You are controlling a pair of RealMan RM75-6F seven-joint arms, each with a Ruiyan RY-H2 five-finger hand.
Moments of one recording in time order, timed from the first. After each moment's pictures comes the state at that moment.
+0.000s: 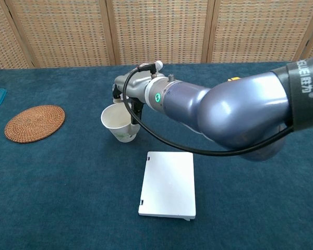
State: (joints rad) left arm -0.12 -1.15 -0.05 -1.69 1.45 1.43 0.18; right arm 1.25 -1.96 0.36 -1.10 -0.66 0.83 -0.74
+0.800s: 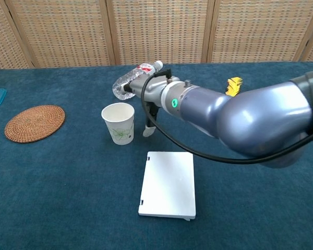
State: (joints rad) left arm -0.12 -1.16 -0.04 -1.69 1.46 1.43 0.20; right arm 1.20 -1.92 0.30 -1.15 -0.66 0.89 -0.75
